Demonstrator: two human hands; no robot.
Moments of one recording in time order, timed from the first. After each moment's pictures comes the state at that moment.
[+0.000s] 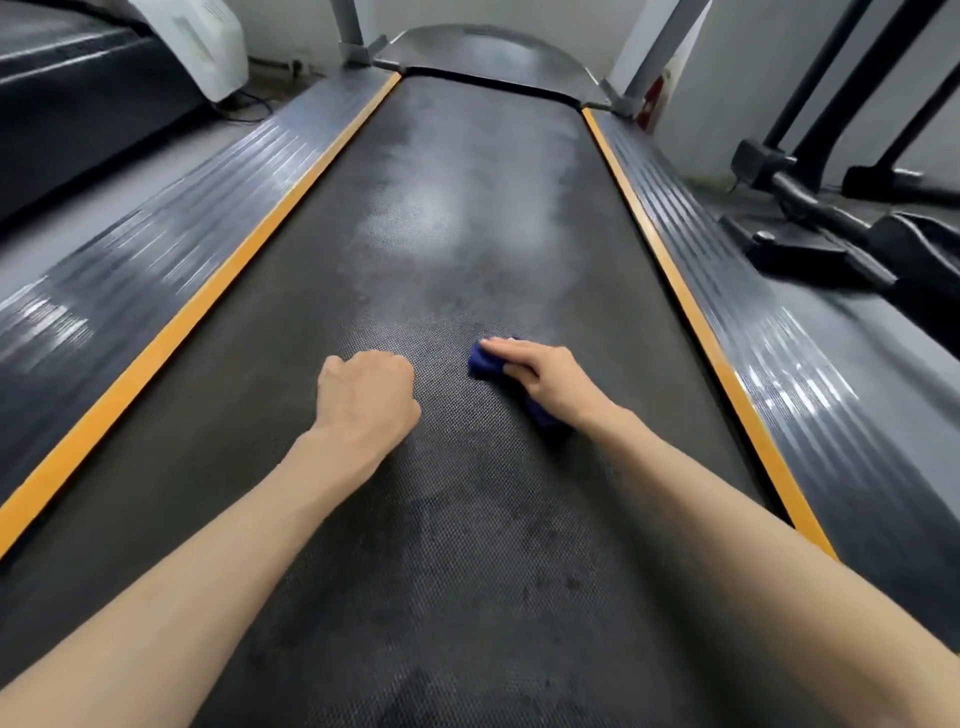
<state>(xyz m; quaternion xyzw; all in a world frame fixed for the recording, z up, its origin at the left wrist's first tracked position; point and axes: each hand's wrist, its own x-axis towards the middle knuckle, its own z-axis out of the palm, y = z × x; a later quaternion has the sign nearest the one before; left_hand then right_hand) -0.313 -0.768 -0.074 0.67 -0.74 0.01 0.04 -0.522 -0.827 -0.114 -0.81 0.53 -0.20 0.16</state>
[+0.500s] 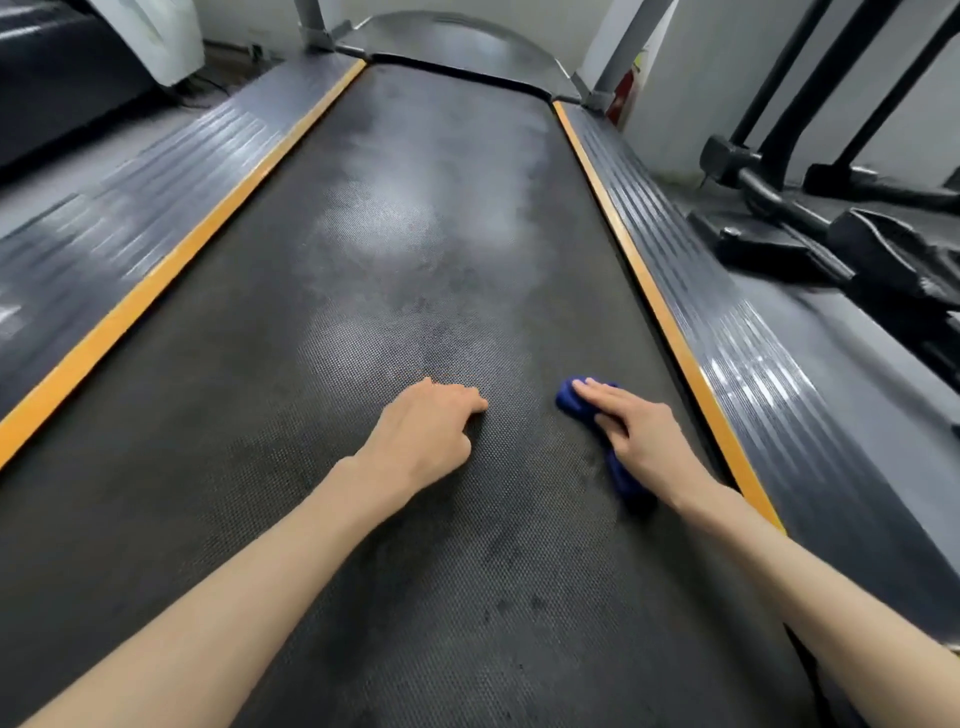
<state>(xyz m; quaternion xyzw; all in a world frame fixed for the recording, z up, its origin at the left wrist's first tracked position) -0.373 -0.774 -0.094 0.49 -0.85 -0.13 0.12 -0.616 -0.752 -0.113 -0.71 0.65 -0.23 0.11</state>
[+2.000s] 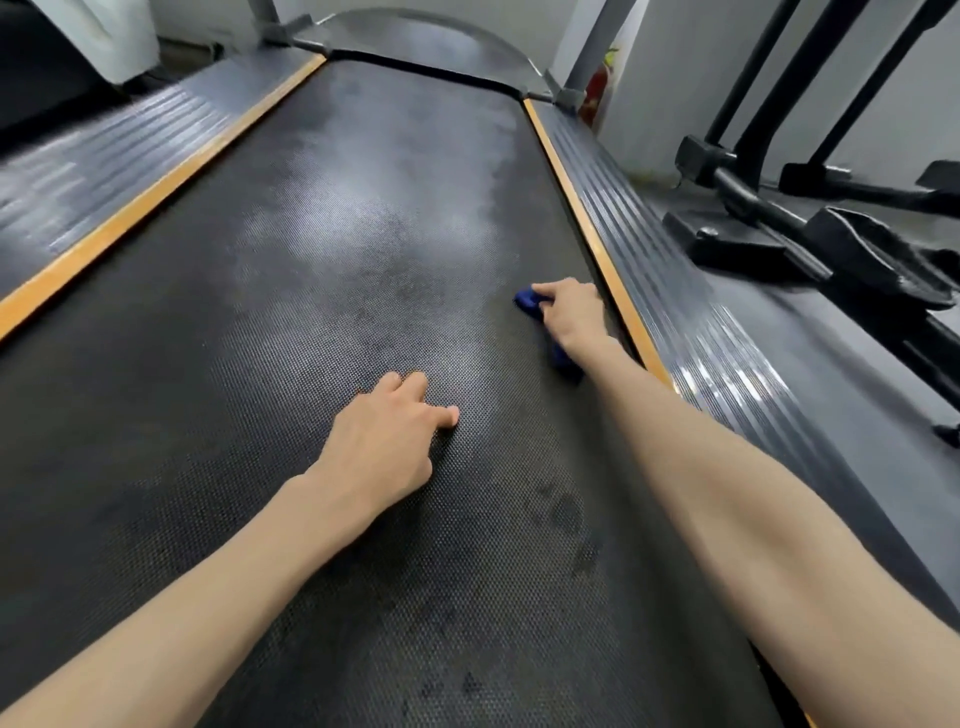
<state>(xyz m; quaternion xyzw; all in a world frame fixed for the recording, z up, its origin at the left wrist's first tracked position) -0.407 -0.797 -0.103 0.52 -0.85 -0.03 0.06 -0.628 -0.930 -0.098 -0.62 0.75 -0.21 0.05</state>
